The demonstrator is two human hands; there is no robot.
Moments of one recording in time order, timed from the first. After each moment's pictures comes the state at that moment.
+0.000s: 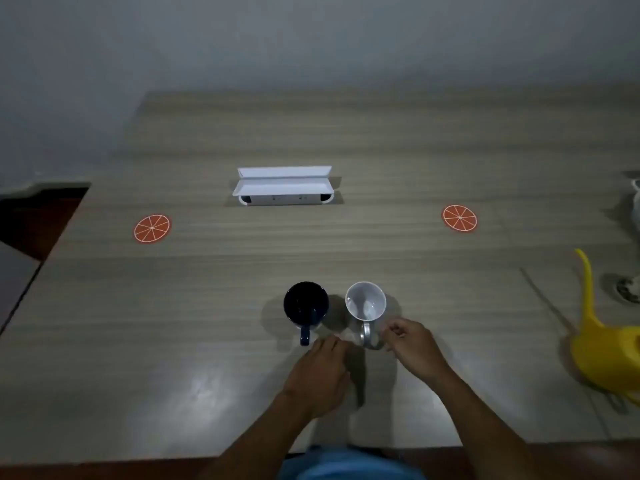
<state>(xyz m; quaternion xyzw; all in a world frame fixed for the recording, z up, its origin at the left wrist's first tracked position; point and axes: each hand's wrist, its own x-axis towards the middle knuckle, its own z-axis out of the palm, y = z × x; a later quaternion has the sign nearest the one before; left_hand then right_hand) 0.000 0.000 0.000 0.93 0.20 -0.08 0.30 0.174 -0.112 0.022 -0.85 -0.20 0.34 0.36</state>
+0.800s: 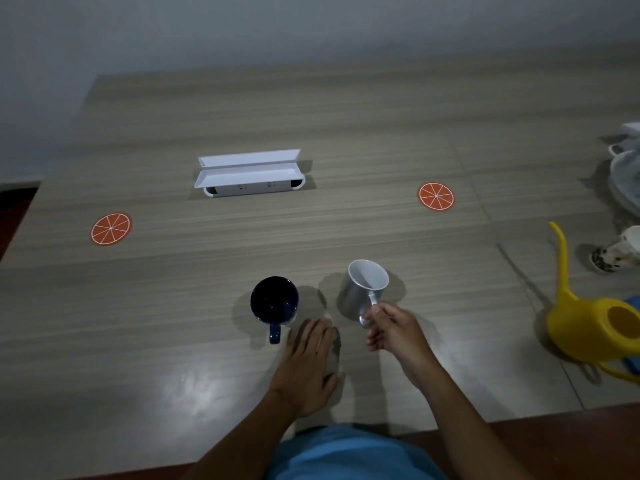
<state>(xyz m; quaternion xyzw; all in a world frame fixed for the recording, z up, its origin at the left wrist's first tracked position) 0.019 -0.013 -0.044 0.96 0.18 -0.15 0.18 0.189 -0.127 0.005 -0.71 -0.06 0.42 0.56</state>
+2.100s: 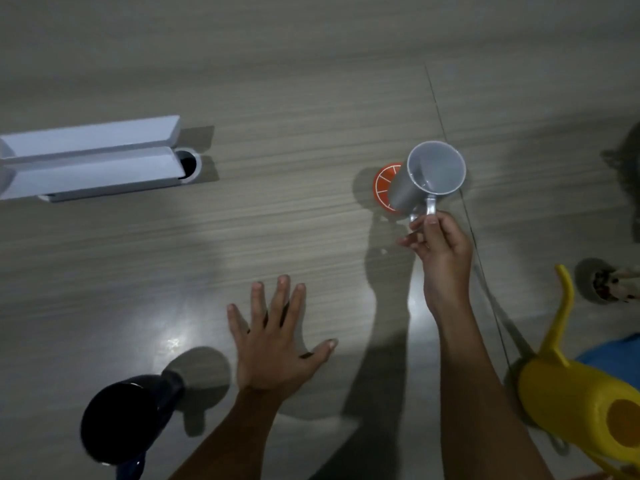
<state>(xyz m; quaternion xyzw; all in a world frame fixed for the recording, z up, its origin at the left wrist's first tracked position) 0.222 0.012 -0.071 0.92 0.31 -0.14 0.18 0.469 -0.090 -0.017 -0.72 -0.04 0.20 0.67</state>
